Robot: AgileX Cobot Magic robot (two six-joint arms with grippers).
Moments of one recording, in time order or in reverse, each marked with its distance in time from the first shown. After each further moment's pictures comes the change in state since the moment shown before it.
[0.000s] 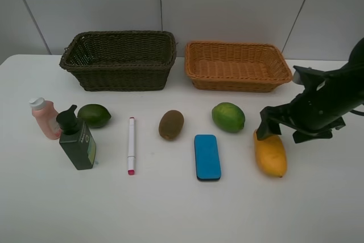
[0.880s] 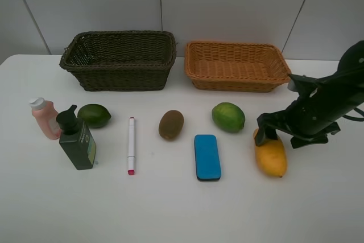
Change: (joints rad) left arm 0.000 0.000 0.000 0.000 0.000 0.000; right arm 0.000 0.061 -0.001 -0.006 -0.033 0.000
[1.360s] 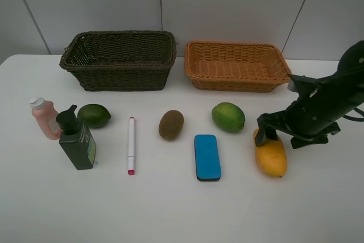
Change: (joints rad) left arm 0.000 0.000 0.000 0.000 0.000 0.000; right arm 0.000 0.000 0.000 0.000 0.003 -0.001
